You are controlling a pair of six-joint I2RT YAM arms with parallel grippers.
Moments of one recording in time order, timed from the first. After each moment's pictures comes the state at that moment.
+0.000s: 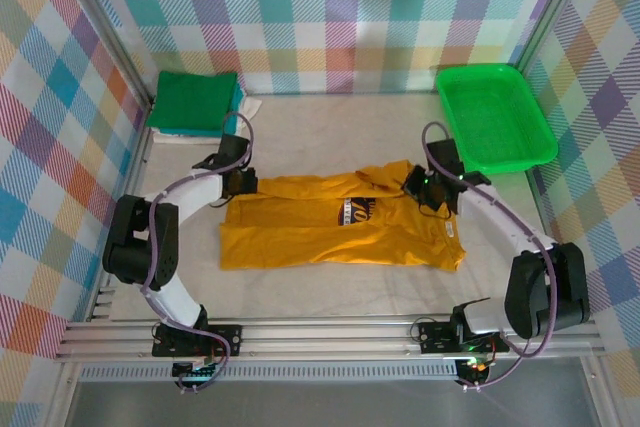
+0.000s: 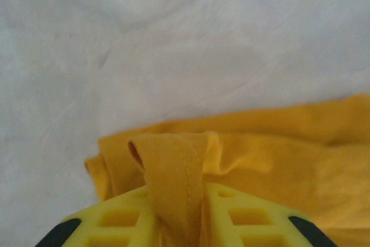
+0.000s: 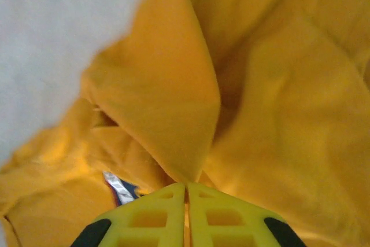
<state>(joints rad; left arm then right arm) -0.23 1.68 1.02 -0.37 -0.16 -0.20 0.27 1.36 0.88 -0.52 -0.12 0.83</state>
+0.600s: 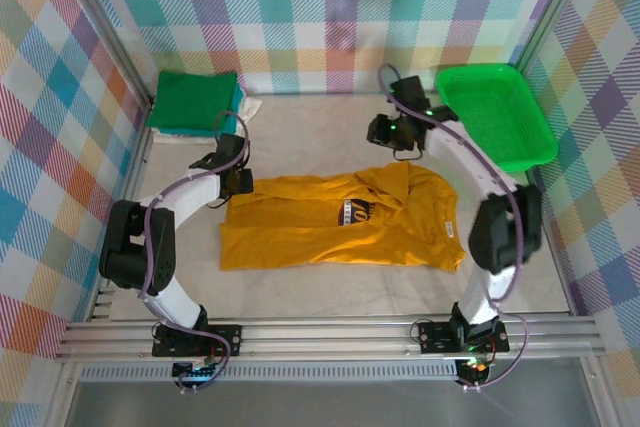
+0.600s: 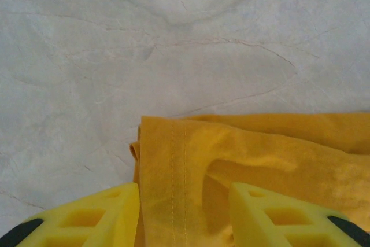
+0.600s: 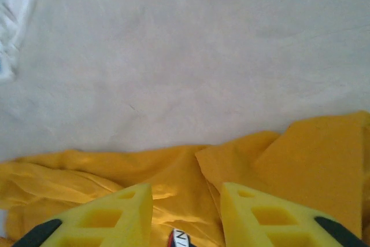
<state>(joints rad) -0.23 1.64 1.03 -0.43 -0.21 -0.29 0.38 1.86 1.68 -0.78 -0.11 0.45</state>
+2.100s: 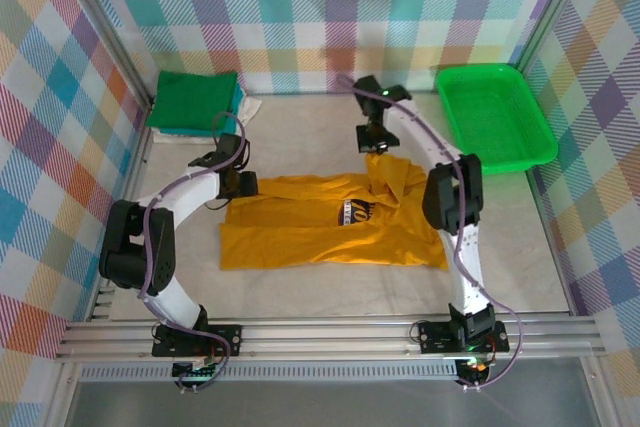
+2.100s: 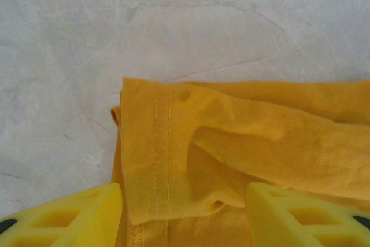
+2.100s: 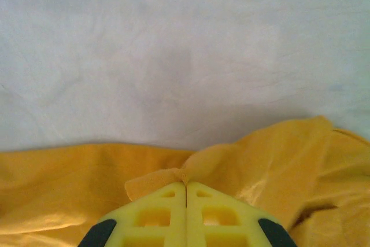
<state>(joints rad) -0.23 1.66 1.08 -0.53 -0.15 -0.34 0.41 2.23 2.16 -1.21 0.14 0.34</state>
